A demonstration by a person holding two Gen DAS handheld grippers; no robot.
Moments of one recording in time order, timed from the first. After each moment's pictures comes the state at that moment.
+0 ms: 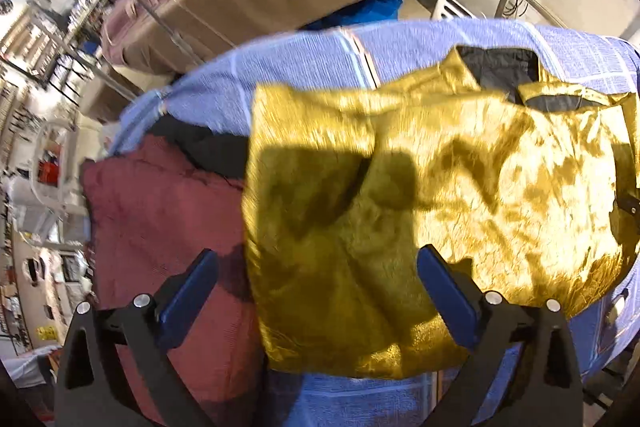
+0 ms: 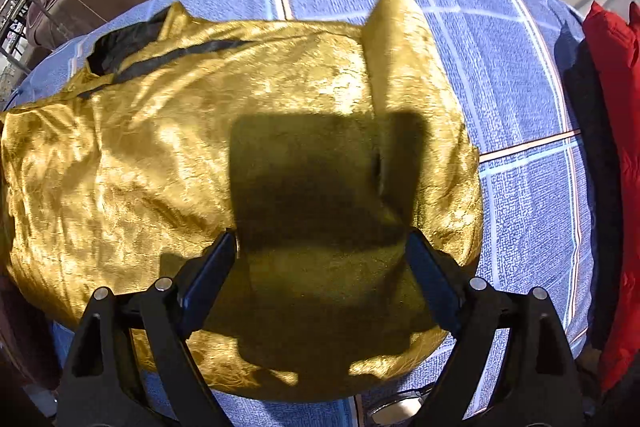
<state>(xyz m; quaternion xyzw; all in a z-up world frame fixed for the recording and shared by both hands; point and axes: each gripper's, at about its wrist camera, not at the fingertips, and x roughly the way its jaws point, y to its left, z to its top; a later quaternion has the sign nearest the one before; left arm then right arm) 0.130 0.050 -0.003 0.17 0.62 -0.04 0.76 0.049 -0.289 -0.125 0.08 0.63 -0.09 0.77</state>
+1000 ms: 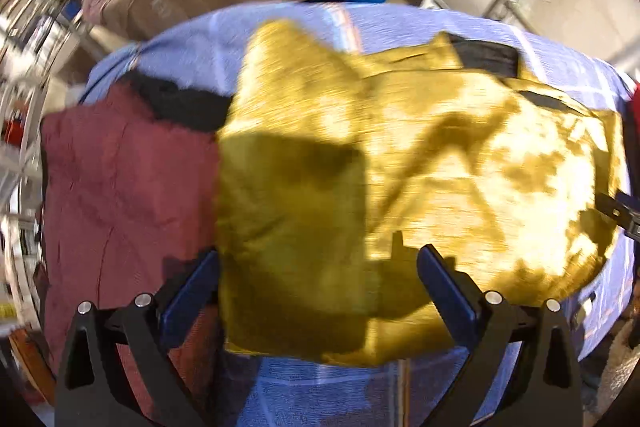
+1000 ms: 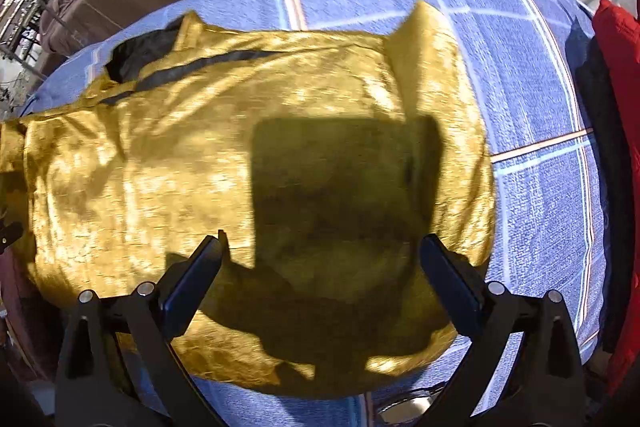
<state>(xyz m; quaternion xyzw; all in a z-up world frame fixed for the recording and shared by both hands) 0.112 0.057 -0.008 0.11 0.62 -0.09 0.77 0.051 -0.280 -0.120 0.12 0.62 -0.06 0.77</state>
